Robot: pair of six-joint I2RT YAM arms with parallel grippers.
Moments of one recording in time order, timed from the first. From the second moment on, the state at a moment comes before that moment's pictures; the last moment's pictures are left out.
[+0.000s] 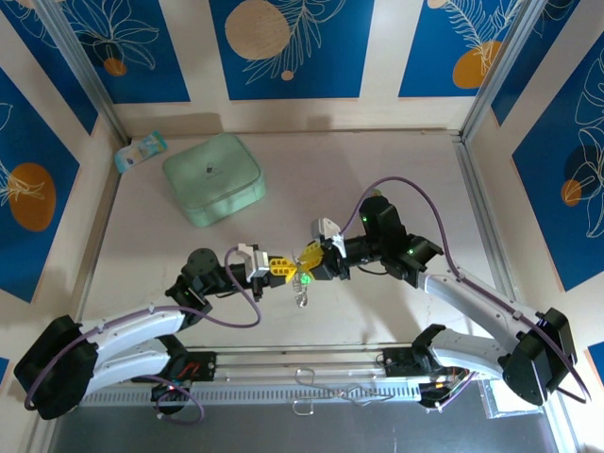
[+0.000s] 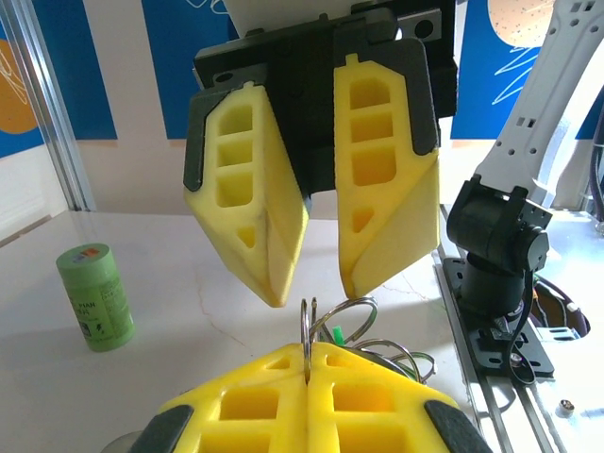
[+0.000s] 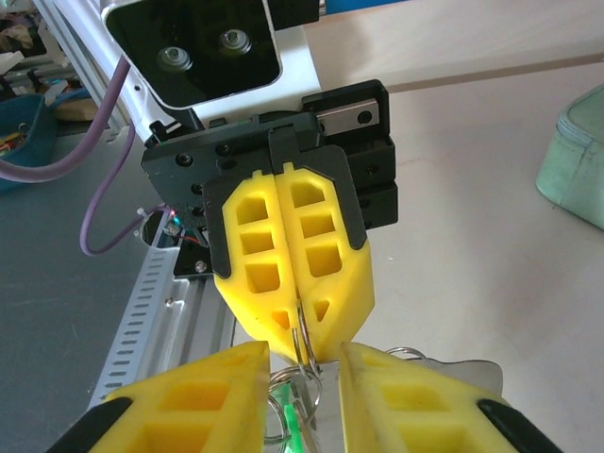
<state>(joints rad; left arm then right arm) -0.76 1.02 0.31 0.74 0.66 0.03 0.68 1.09 0.81 -0.26 -0.88 -0.28</state>
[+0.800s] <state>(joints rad) -0.75 1.04 0.31 0.74 0.66 0.03 0.70 1.17 0.88 -0.36 -0.85 -0.36</state>
